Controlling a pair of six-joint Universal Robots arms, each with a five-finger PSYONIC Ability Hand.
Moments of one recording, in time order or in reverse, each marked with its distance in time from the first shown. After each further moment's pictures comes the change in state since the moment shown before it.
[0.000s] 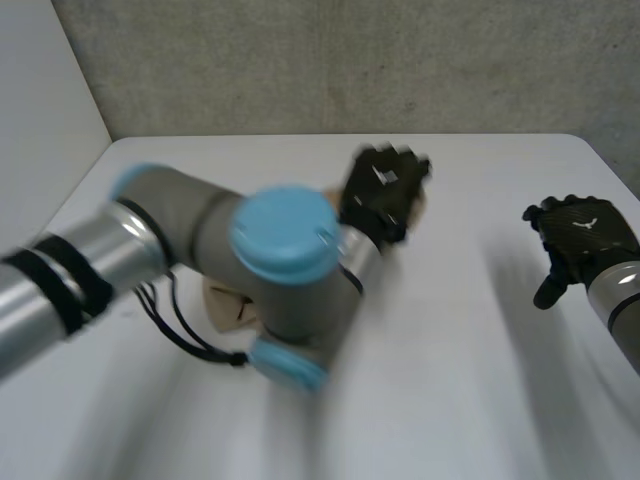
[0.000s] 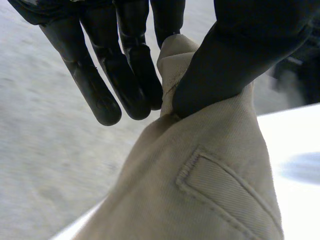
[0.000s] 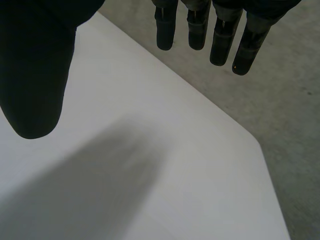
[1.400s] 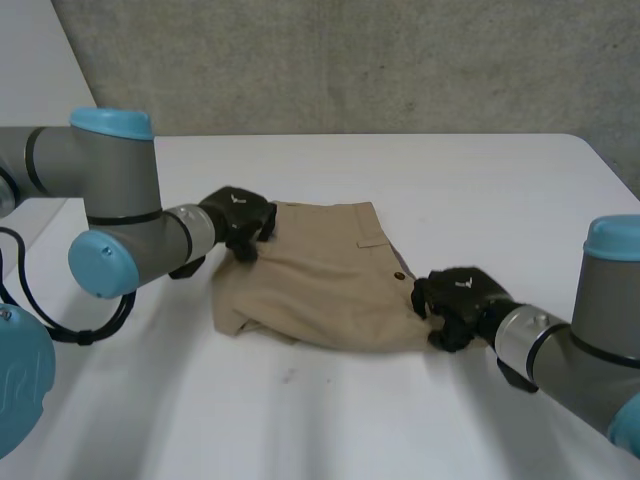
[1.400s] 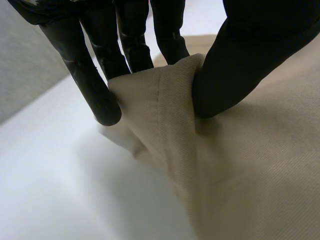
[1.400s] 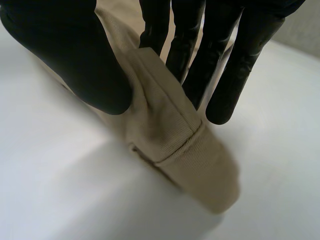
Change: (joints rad) left arm 0.489 -0.047 0.117 -0.625 0.365 0.265; right arm 0.189 0.210 -0.096 0.147 -0.249 0.136; left_hand 0.006 -0.012 -0.028 -0.005 -0.008; right_hand 0.690 0.944 0.945 0.951 0.882
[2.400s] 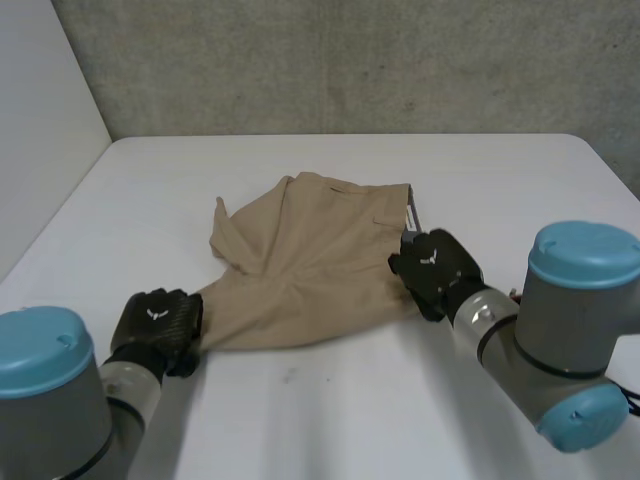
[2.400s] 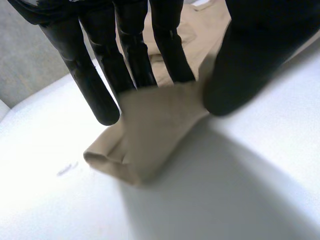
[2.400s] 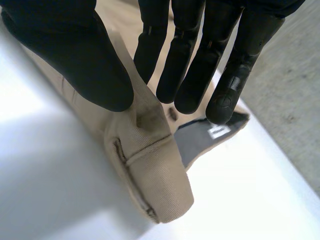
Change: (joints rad) left arm -0.065 0.636 -1.281 0.740 -0.451 -0.212; right arm 0.149 0.058 -0.053 -0.214 0.162 -0.303; left_hand -0.154 -0.188 -0.167 -0.186 -0.123; right_hand 0.079 0.013 0.022 0.006 0.029
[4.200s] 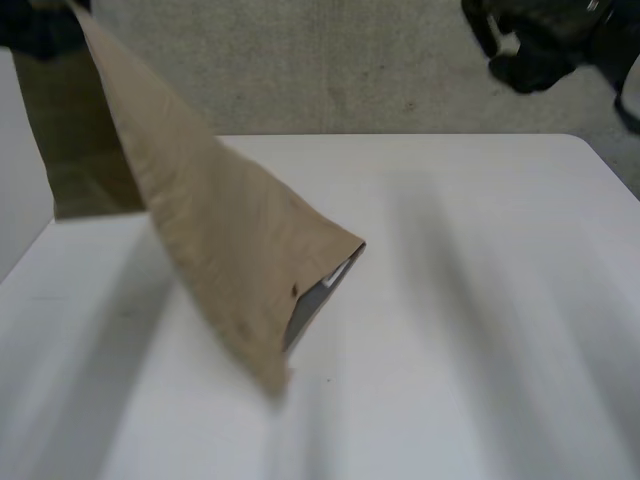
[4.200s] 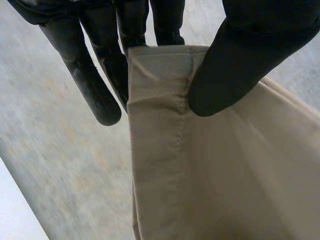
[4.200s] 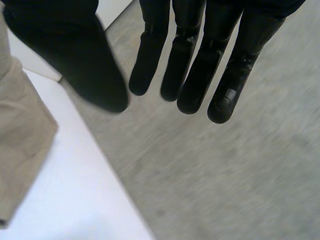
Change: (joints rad) left arm 0.136 0.420 0.805 -0.613 0.268 -0.005; right arm -0.103 -0.404 -0.585 0.572 -0.121 0.090; left_hand 0.139 0.202 0.190 0.190 0.122; right_hand -0.007 -0.036 -0.032 -0.040 -0.023
